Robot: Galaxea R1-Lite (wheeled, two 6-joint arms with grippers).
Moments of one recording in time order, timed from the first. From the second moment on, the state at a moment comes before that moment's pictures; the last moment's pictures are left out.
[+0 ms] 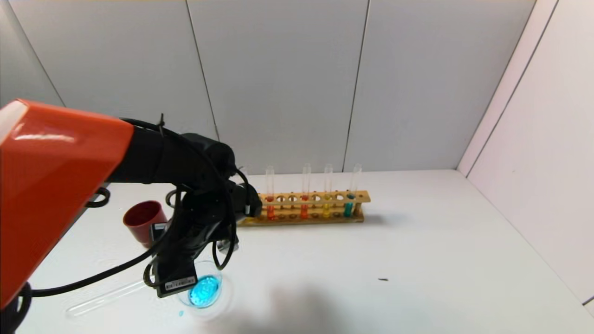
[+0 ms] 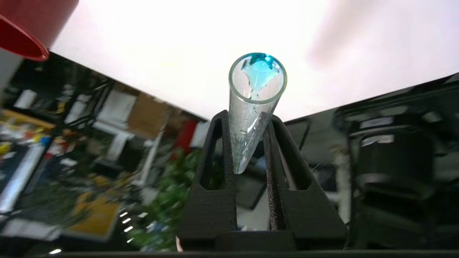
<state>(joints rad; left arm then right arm) -0.57 2.06 -1.54 1.30 0.47 0.27 0.00 0.00 0.00 -0.01 0.00 0.02</state>
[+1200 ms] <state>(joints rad) -0.23 1.63 -1.37 0.48 0.31 0.01 0.00 0.00 0.00 -0.01 0.00 0.02</state>
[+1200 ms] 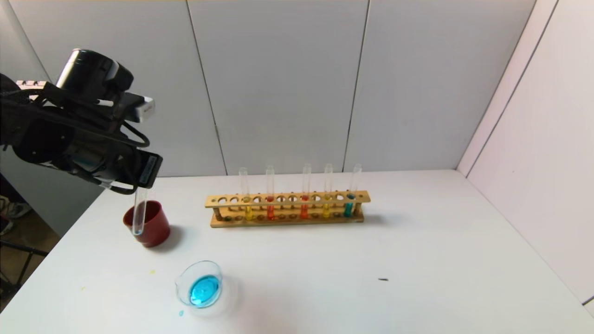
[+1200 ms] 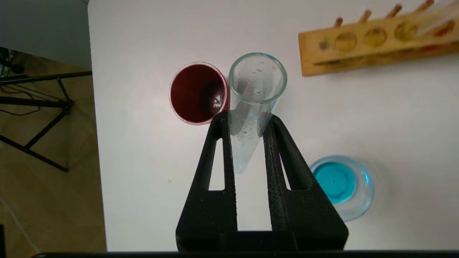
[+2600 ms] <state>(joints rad) 0.02 1.77 -1.23 0.06 0.20 -0.07 0.00 0.00 0.00 -0.01 0.00 0.02</state>
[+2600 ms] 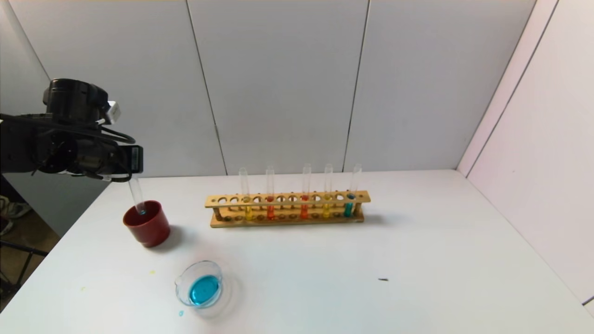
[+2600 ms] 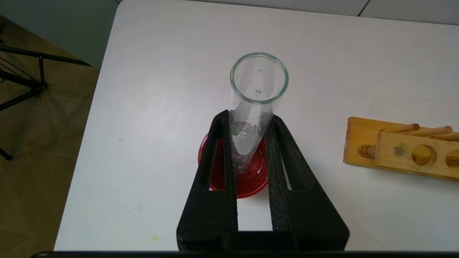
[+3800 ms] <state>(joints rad) 0.03 1.86 -0.93 -0.25 0.19 -0.07 0.00 0.00 0.00 -0.01 0.00 0.02</state>
